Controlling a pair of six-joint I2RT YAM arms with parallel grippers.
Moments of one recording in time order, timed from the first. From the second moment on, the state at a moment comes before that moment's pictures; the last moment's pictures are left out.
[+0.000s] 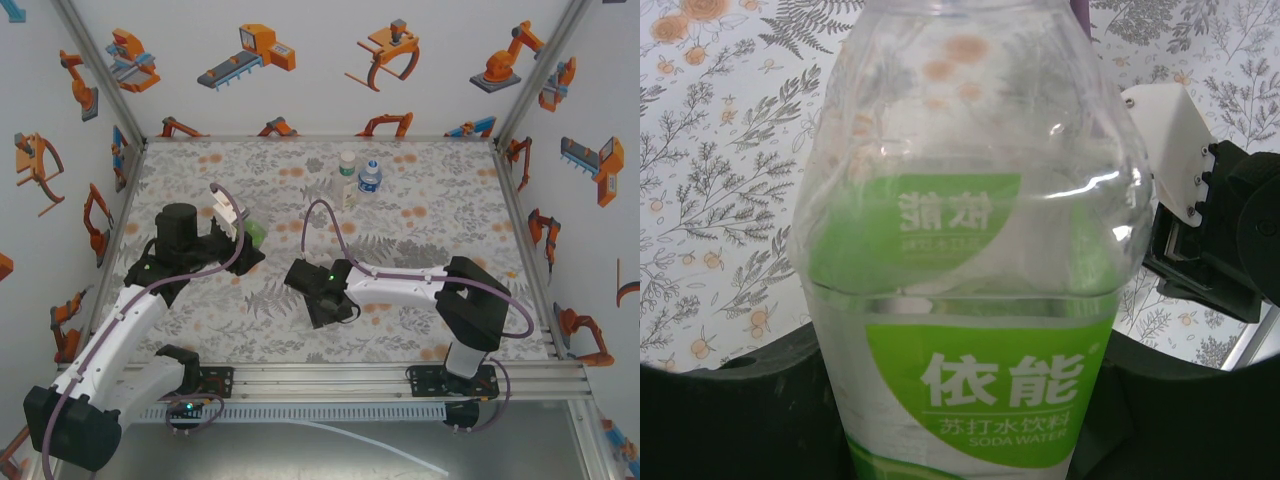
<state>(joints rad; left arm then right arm) -0.35 0.92 0.76 -0.36 0.52 0.22 1.15 1.73 1.12 -0.74 0.14 0.77</state>
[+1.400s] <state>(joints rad) -0.35 0.92 0.76 -0.36 0.52 0.22 1.15 1.74 1.12 -0.75 0.16 0.80</state>
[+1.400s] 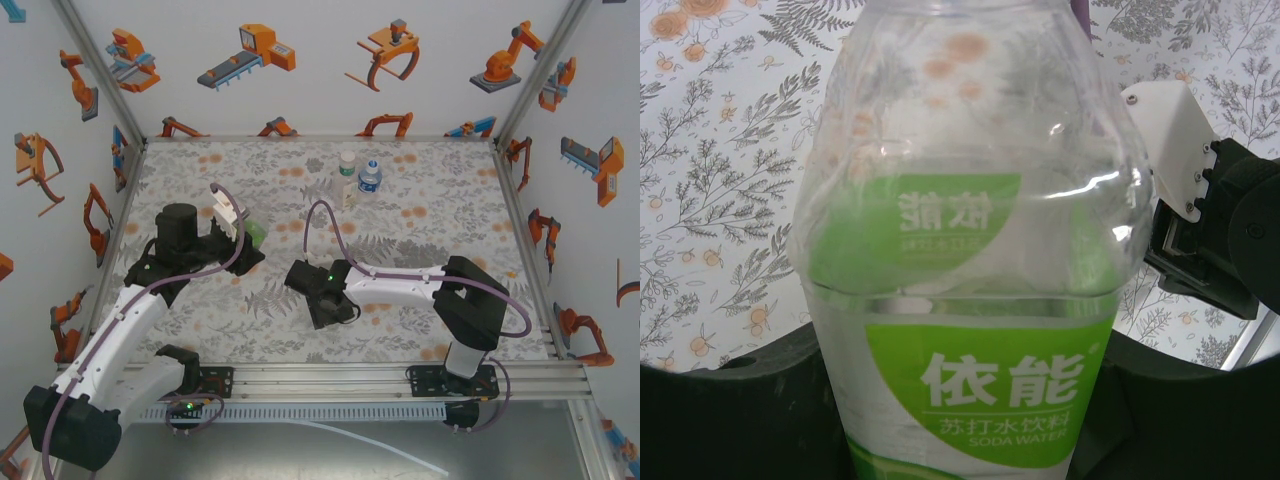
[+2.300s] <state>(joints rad) -0.35 0.92 0.76 -0.36 0.52 0.22 1.15 1.77 1.11 -0.74 0.15 0.80</state>
